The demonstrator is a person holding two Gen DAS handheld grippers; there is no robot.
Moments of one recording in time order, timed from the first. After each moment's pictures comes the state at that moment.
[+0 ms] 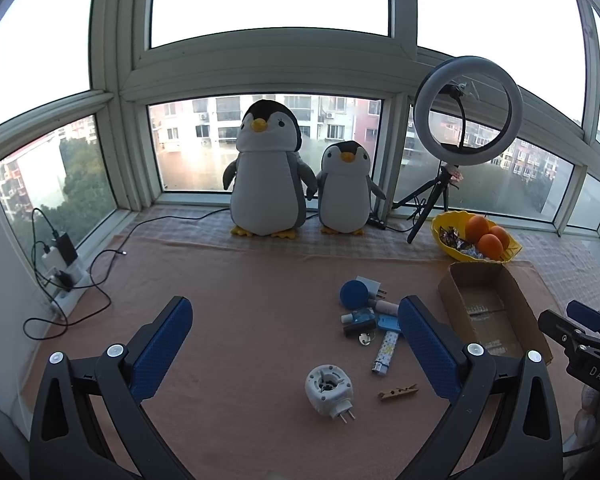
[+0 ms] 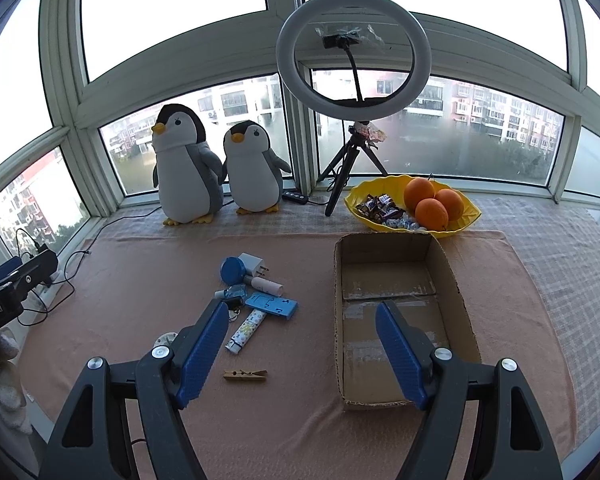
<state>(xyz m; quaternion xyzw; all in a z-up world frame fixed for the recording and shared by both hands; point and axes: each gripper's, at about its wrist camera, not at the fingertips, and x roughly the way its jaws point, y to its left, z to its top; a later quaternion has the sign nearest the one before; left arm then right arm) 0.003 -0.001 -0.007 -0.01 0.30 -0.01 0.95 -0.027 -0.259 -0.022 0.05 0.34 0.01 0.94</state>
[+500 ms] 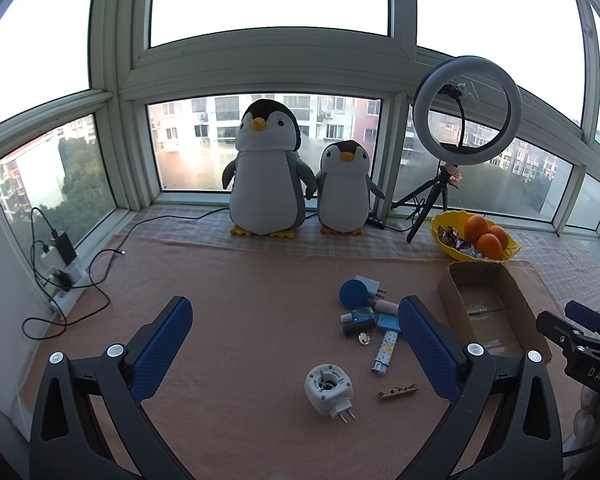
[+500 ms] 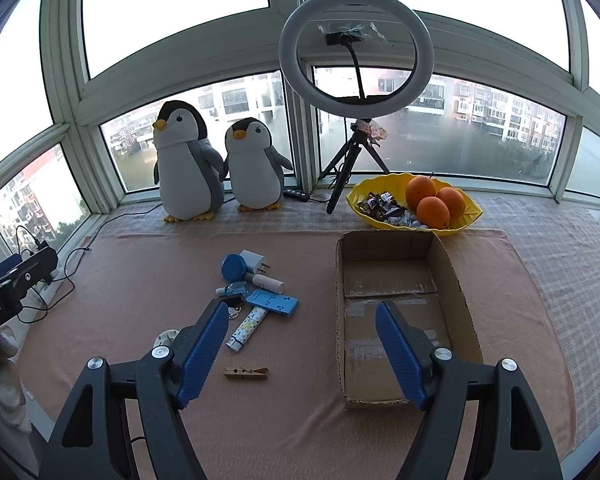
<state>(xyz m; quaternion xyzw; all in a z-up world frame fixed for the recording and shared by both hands) 0.002 -0.002 -0.007 -0.01 0.30 -0.01 0.95 -0.027 -0.257 -0.022 0.05 0.34 0.01 0.94</state>
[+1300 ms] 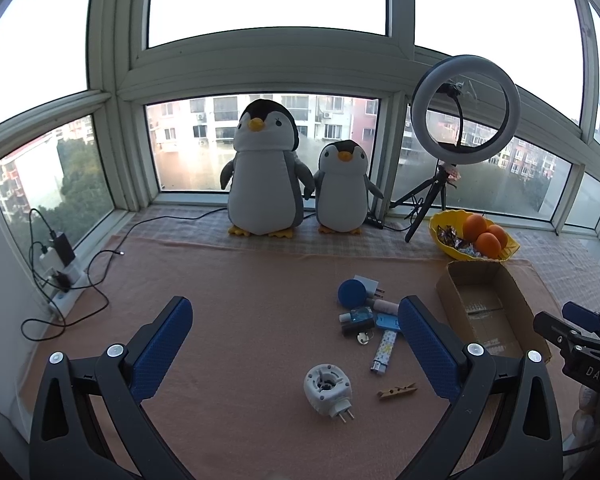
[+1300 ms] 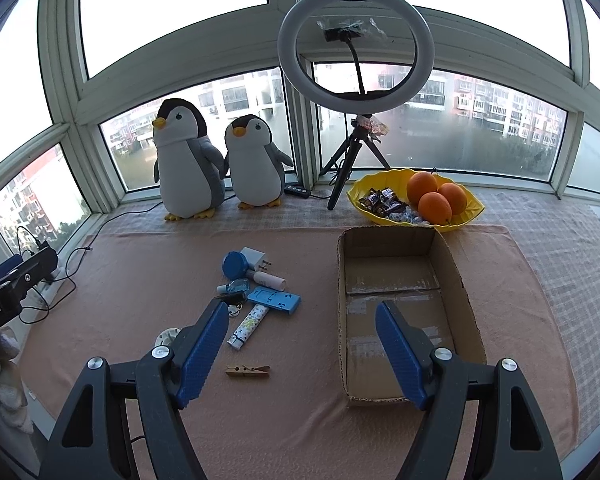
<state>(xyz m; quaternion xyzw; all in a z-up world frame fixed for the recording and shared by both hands) 0.001 -0.002 -0.008 -0.01 0.30 -0.02 0.95 -0.025 -0.257 -0.024 0.06 0.35 0.01 0.94</state>
